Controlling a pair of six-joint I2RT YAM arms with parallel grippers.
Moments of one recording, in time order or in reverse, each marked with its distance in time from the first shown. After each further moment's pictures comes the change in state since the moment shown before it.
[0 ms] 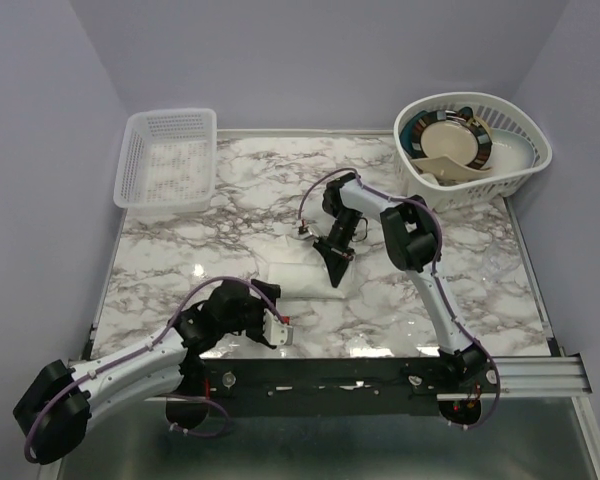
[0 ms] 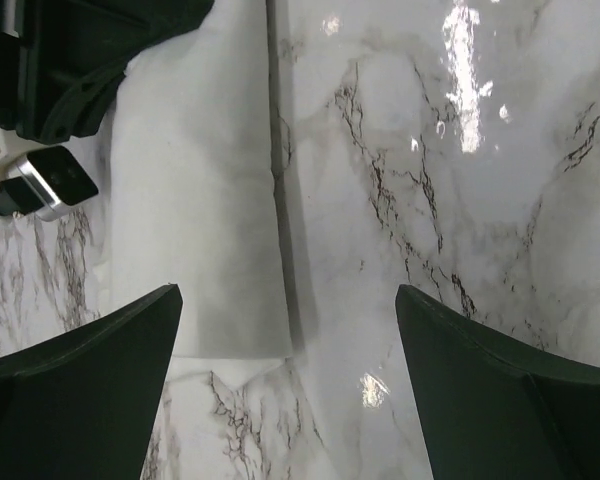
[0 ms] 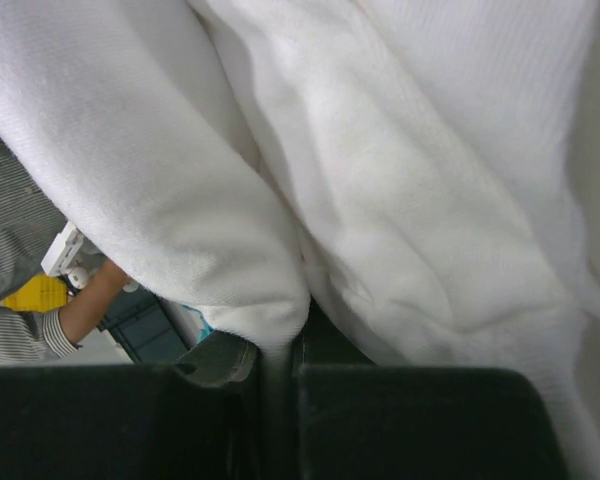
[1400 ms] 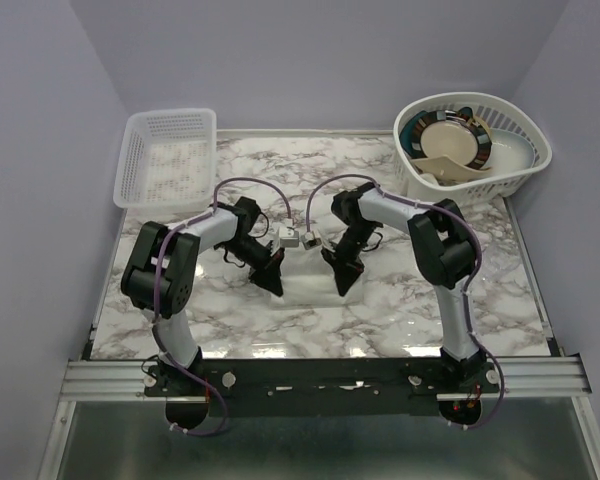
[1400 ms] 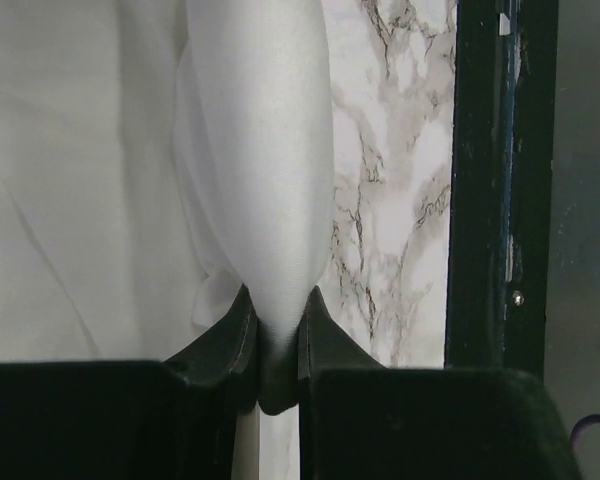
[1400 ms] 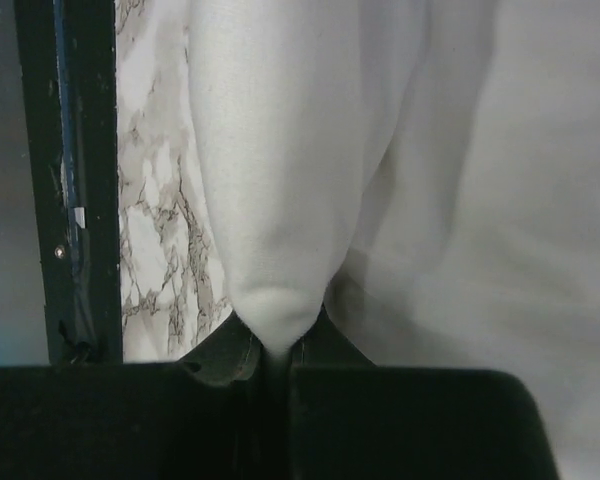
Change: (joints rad) left arm 0.423 1.000 0.782 -0.782 0.641 -0.003; right arm 0.022 -0.423 -0.503 0.341 -0.021 -0.438
